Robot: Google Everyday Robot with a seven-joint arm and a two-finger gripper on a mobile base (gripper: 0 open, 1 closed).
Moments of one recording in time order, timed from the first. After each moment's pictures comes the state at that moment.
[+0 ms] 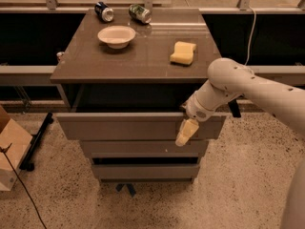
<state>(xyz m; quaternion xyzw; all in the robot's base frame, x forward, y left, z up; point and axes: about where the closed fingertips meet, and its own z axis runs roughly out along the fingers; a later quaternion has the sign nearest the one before) 0.611 -0.119 0.654 -0.61 0.76 0.15 0.18</state>
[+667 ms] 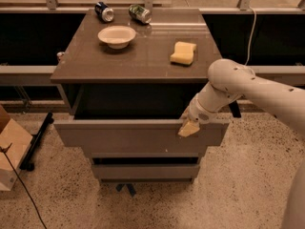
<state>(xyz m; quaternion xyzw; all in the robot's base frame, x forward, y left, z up) 0.596 -0.129 0.650 -0.62 0.76 0.15 0.15</state>
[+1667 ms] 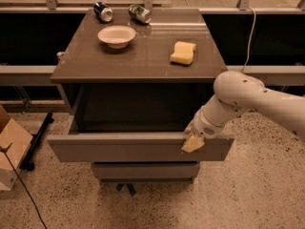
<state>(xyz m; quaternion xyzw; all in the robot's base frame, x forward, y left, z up) 0.542 -0.136 0.644 -0.59 0.78 0.15 0.13</state>
